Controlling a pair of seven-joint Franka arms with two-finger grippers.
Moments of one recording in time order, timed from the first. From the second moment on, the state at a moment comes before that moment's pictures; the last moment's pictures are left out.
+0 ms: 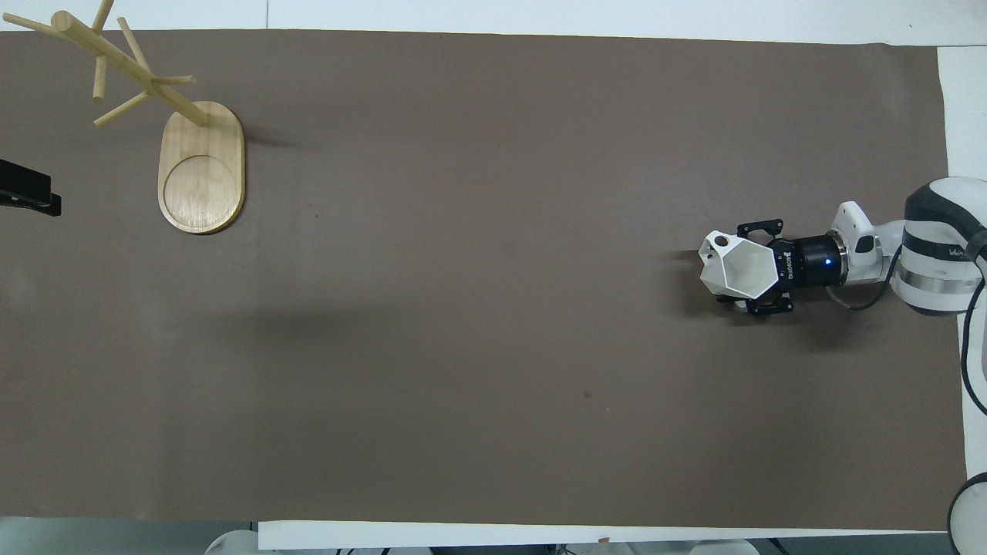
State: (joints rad) left arm 0.03 -0.02 -0.06 -1.63 0.04 1.58 -0.02; right arm -0.34 0.62 -0.06 -1.91 1.08 1.42 -2.75
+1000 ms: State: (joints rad) left arm 0.03 -0.02 -0.07 -1.63 0.04 1.57 -0.05; right arm -0.29 0.53 -0.06 -1.93 1.14 1.44 -2.64
